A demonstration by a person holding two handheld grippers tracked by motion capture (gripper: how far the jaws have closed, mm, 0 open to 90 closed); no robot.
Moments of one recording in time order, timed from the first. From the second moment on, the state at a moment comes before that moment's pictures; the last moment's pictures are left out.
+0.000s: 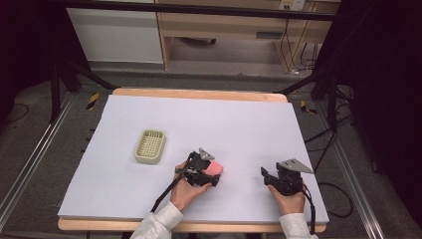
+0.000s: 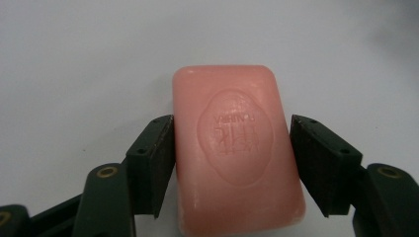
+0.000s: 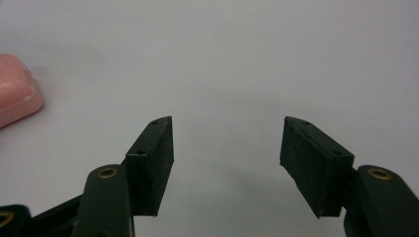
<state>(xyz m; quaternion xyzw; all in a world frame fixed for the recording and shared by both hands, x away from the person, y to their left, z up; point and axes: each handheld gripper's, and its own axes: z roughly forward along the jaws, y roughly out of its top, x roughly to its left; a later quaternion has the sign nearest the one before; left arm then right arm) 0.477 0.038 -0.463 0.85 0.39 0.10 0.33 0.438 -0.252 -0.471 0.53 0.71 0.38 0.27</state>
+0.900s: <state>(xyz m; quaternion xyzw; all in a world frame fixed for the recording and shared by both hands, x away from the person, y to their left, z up) 0.489 0.024 -0.465 0.88 0.37 0.11 0.28 0.440 -0.254 -0.472 0.53 0.71 0.38 0.27</state>
